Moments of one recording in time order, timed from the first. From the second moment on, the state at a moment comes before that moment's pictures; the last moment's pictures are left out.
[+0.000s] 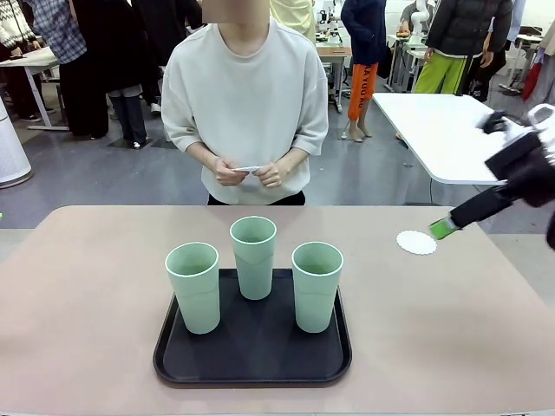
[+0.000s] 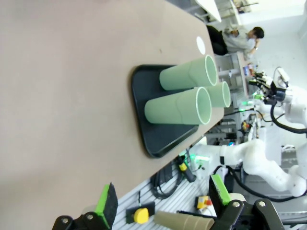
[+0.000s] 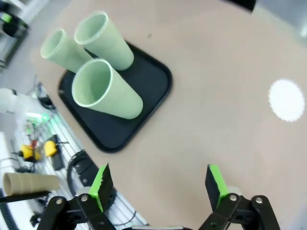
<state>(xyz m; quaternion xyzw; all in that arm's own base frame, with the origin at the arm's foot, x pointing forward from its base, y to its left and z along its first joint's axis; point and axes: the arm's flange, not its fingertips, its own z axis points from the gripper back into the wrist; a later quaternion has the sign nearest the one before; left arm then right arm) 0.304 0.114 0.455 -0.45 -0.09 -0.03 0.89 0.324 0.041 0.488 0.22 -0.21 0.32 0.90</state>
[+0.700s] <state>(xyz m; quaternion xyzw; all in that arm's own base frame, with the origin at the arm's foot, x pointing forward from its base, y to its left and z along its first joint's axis) 0.304 0.114 0.455 -0.45 -0.09 -0.02 0.89 0.346 0.086 0.449 0.15 -0.17 0.41 0.88</state>
